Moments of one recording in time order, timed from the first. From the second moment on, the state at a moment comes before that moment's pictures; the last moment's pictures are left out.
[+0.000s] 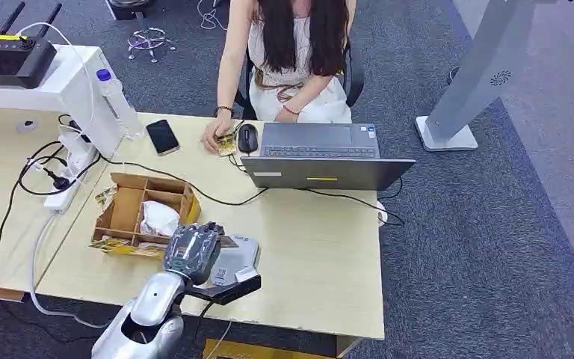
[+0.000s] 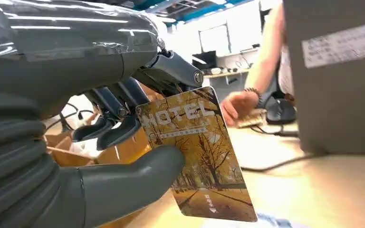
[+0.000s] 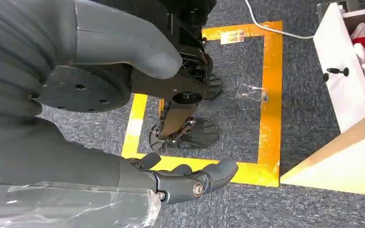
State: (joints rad) left arm -0.19 0.04 -0.50 -1.10 -1.38 0.06 0.05; right arm -0.15 0.15 -0.98 -0.21 0.87 0.10 -0.32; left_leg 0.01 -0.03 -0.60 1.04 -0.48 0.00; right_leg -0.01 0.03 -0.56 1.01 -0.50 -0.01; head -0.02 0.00
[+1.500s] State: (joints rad) left arm -0.79 0.14 -0.29 -0.77 -1.46 0.44 0.13; right arm -0.19 0.18 -0.84 -0.21 0.93 0.12 -0.25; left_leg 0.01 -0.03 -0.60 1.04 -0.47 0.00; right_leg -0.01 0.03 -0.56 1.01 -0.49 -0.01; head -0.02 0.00
